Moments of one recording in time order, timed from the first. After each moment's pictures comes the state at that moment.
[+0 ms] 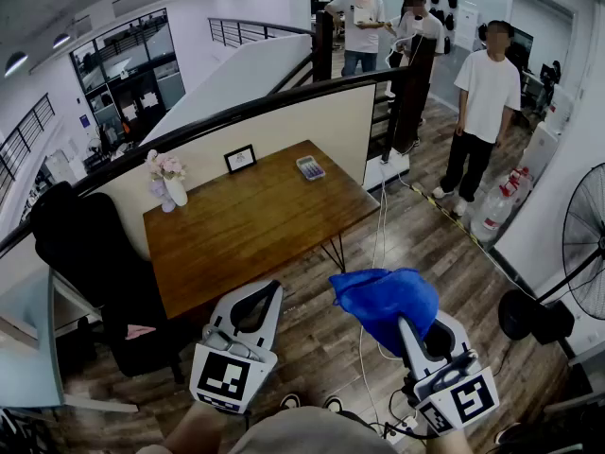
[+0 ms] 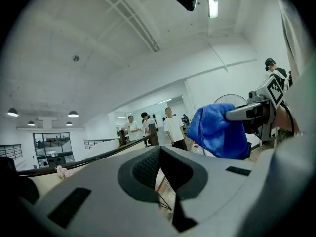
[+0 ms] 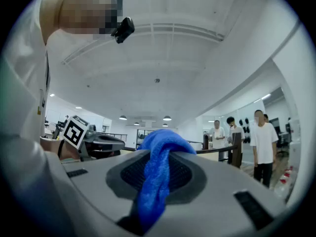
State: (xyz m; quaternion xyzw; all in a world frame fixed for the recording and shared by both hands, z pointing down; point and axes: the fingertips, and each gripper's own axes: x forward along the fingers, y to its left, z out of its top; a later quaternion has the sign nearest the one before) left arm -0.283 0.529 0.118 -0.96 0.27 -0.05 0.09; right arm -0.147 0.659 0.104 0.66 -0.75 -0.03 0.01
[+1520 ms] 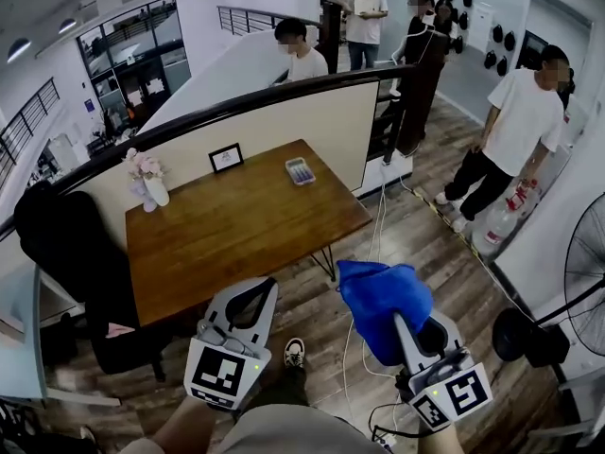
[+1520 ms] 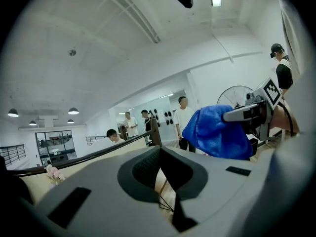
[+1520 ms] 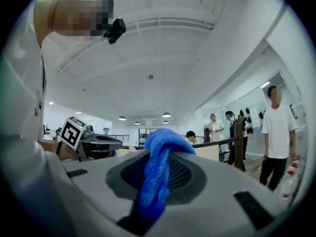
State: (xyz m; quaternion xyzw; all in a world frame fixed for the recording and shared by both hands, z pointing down) left arm -0.173 0.462 0.152 -0.95 0.29 -0.08 0.09; right arm -0.024 0.581 0.147 0.65 -0.76 0.01 -0.01
